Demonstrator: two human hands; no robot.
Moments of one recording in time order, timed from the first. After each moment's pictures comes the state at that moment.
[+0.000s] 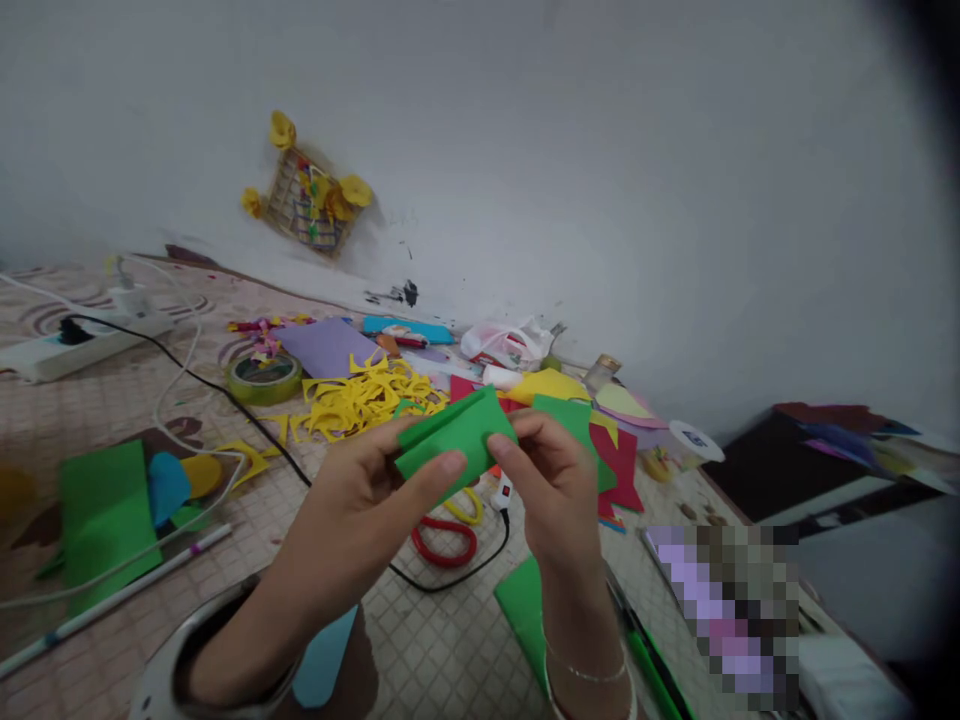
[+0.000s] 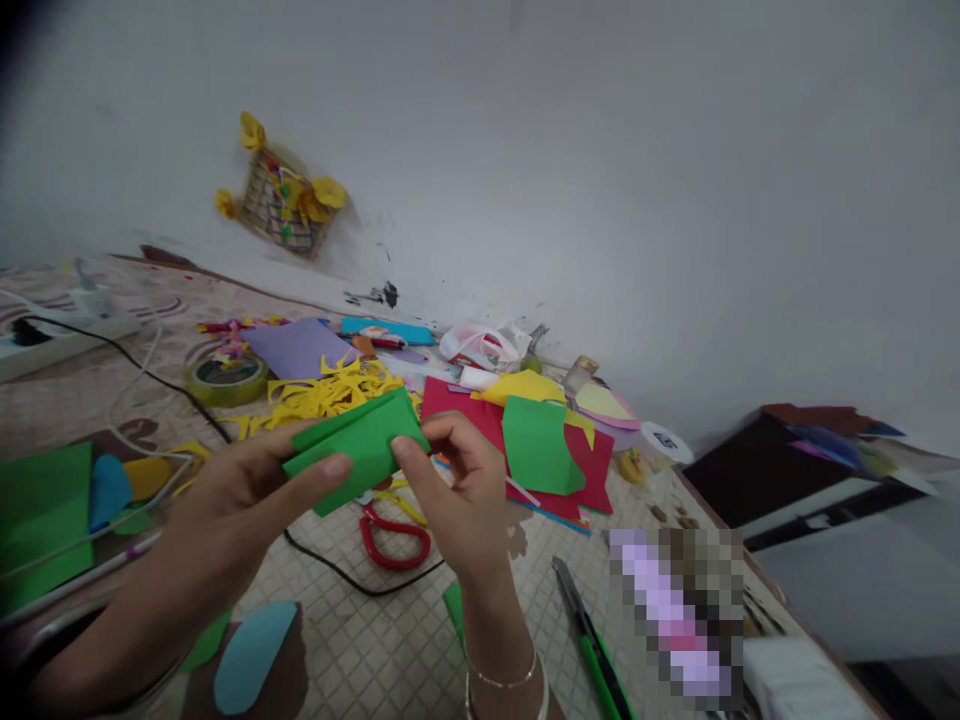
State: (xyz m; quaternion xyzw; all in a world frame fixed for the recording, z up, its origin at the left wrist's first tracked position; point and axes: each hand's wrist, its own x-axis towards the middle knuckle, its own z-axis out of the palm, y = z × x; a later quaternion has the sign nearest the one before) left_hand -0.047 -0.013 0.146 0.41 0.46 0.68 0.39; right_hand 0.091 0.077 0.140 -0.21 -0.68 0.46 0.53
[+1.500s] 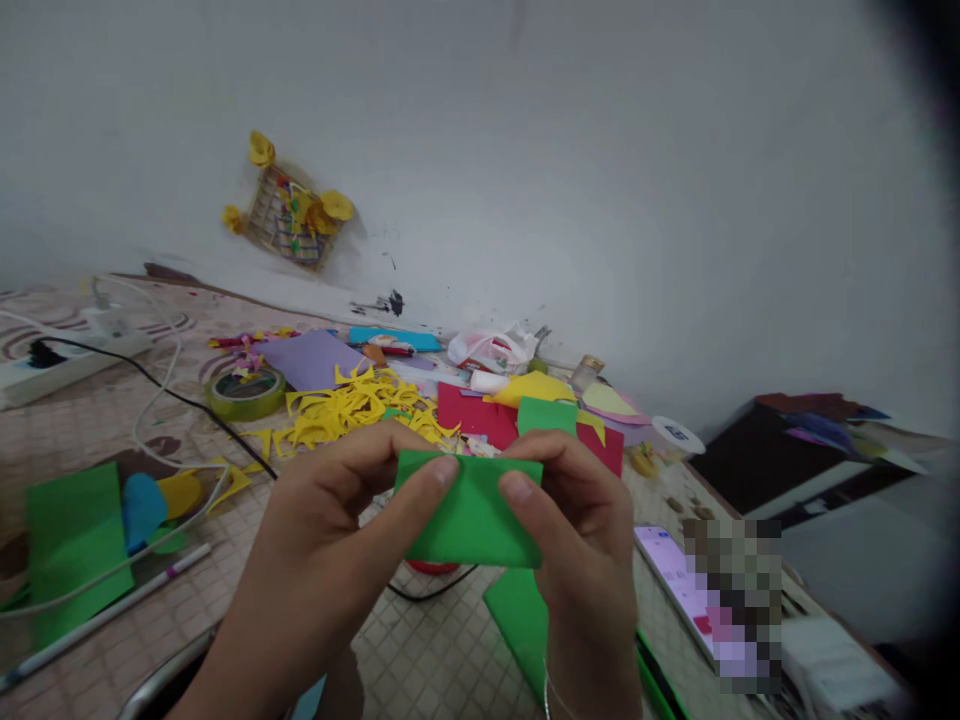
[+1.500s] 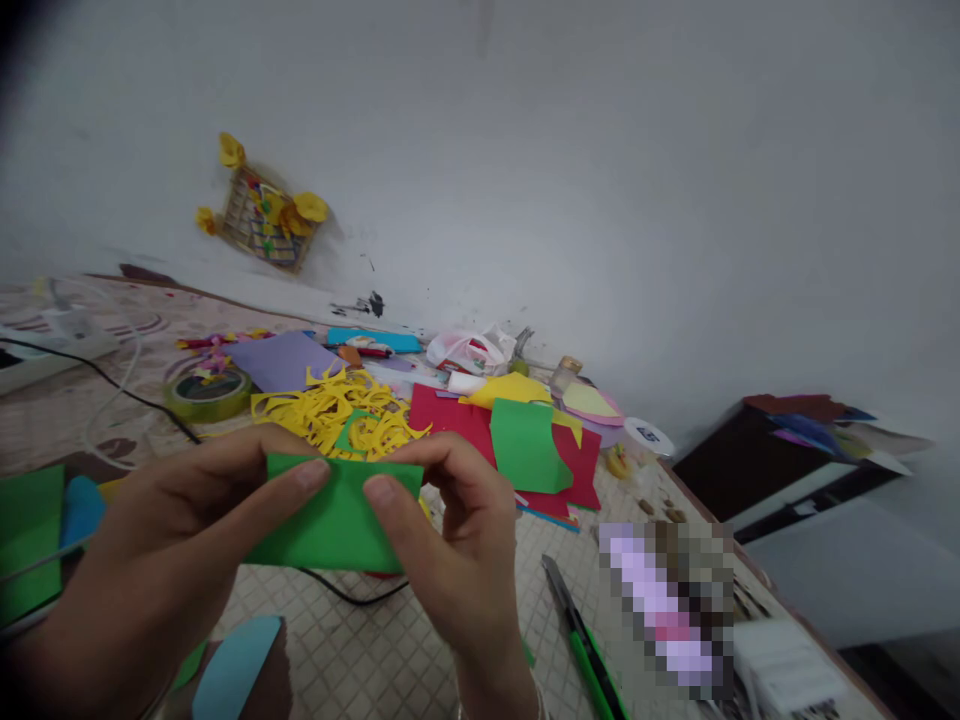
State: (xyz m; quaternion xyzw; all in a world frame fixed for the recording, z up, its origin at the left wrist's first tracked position) left_hand -0.030 -0.028 0.174 0.48 0.48 0.68 0.29; right_hand 0.113 0.041 0.158 -0.20 -0.64 0.48 0.57
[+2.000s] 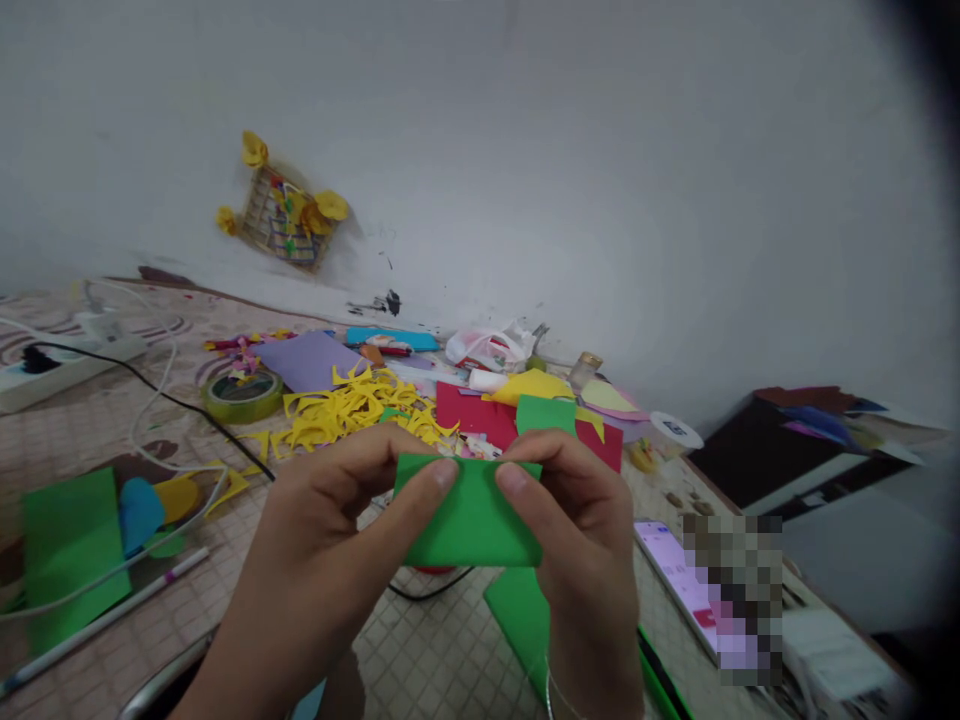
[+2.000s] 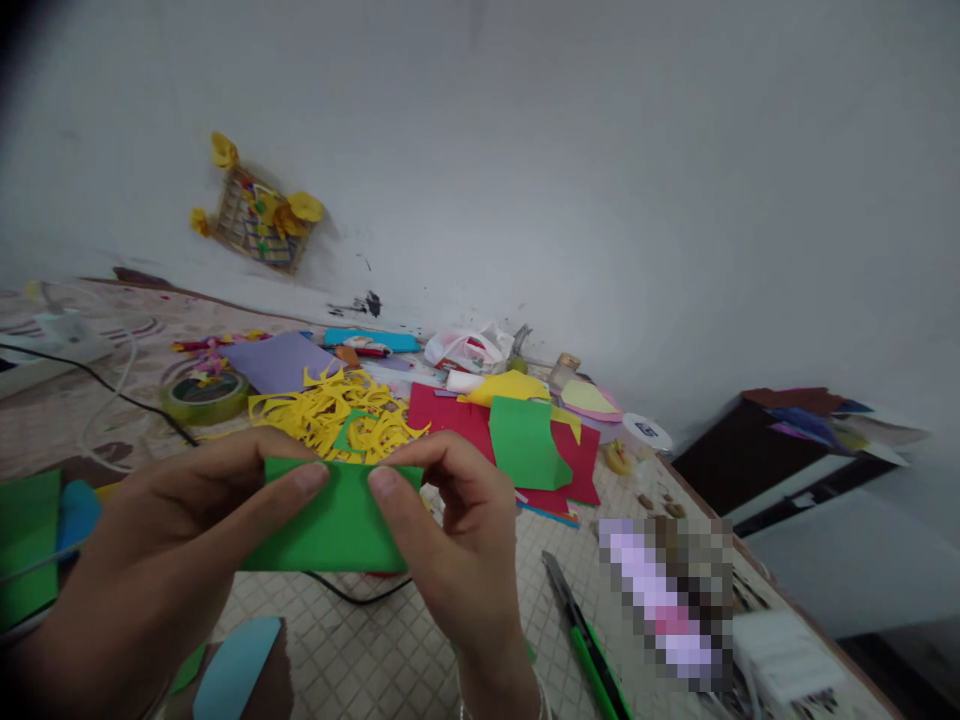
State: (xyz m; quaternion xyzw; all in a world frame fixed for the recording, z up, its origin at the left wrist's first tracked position) left_hand -0.028 -0.030 0.173 0.48 0.47 0.67 0.30; right_hand 0.115 0.041 0.161 -0.21 -0.64 0.49 0.56
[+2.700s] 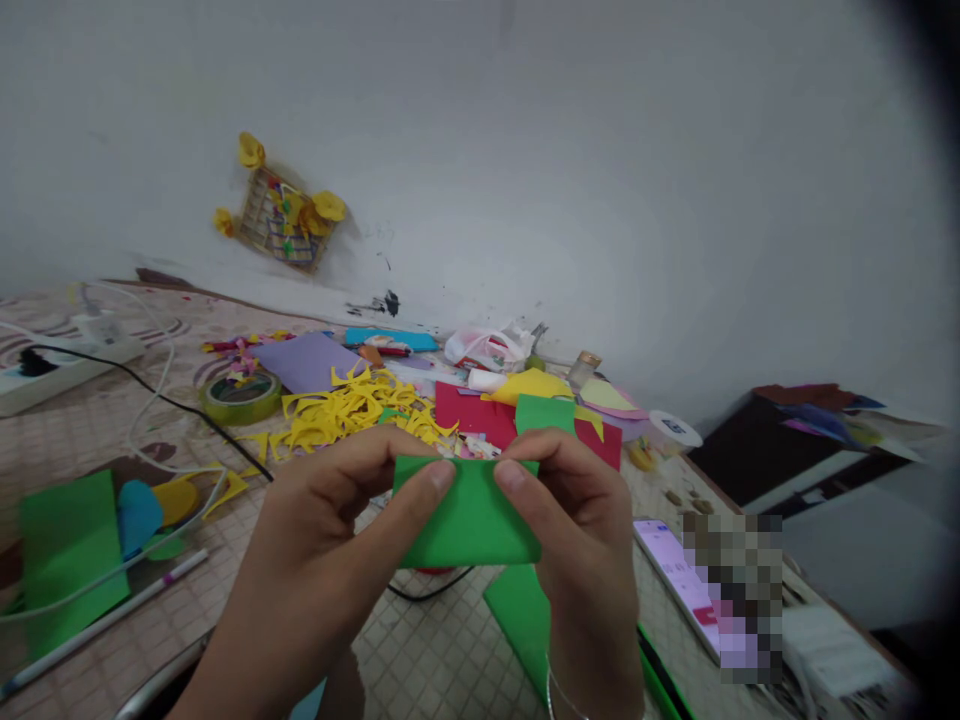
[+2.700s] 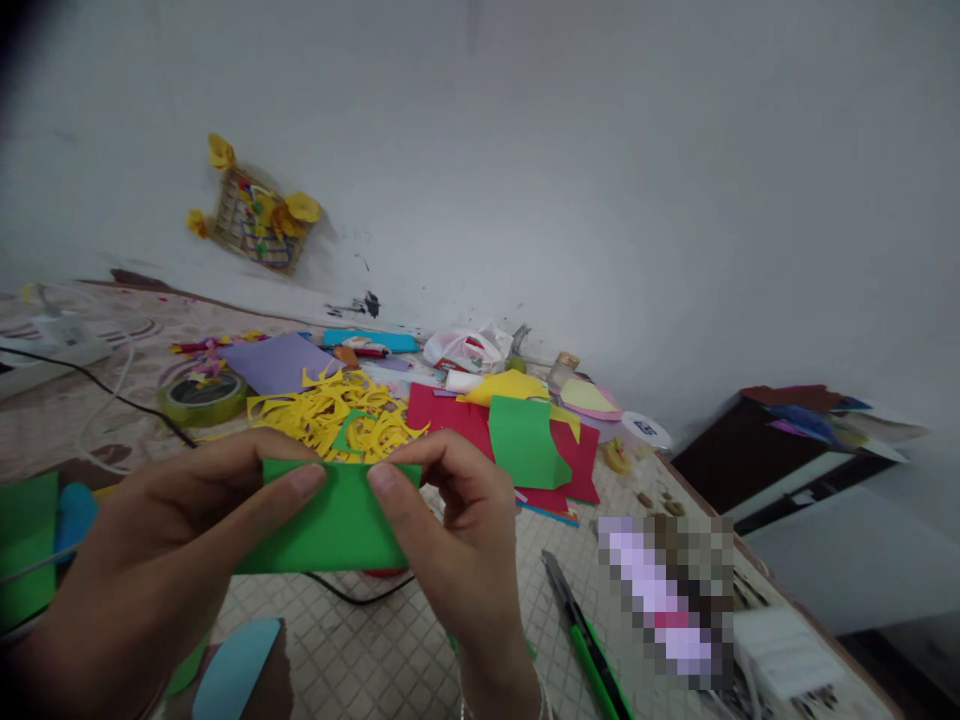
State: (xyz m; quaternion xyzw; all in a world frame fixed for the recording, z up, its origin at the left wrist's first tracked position) left_hand -0.028 -0.028 0.170 0.48 0.45 0.68 0.33; right_hand 0.116 0.041 0.163 -0.22 -0.64 0.49 0.56
